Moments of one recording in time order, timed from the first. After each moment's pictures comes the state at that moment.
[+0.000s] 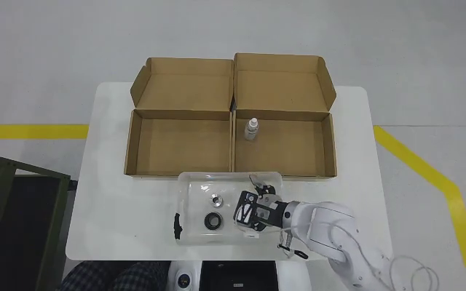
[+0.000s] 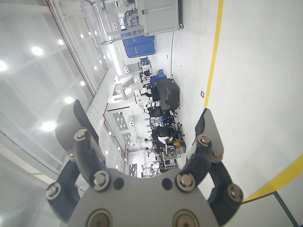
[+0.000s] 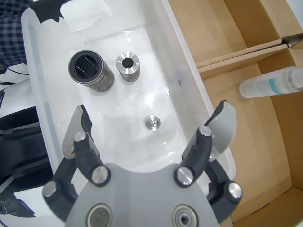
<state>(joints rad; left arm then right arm) -0.01 -0.37 -0.75 -1.25 2.03 -0.40 0.22 -1.40 -1.11 1.04 -2.10 -1.31 -0.59 0.77</state>
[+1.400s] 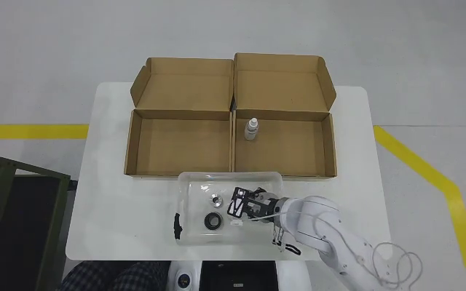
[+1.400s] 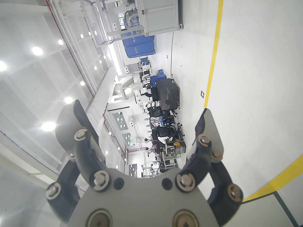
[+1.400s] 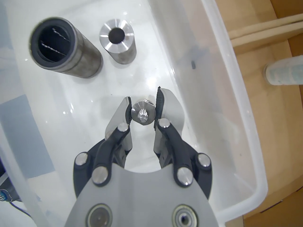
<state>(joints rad) -0.01 -0.37 -0.75 -1.25 2.03 -0.40 0.22 -1.29 -1.13 0.94 -2.00 -1.29 -0.54 0.84</state>
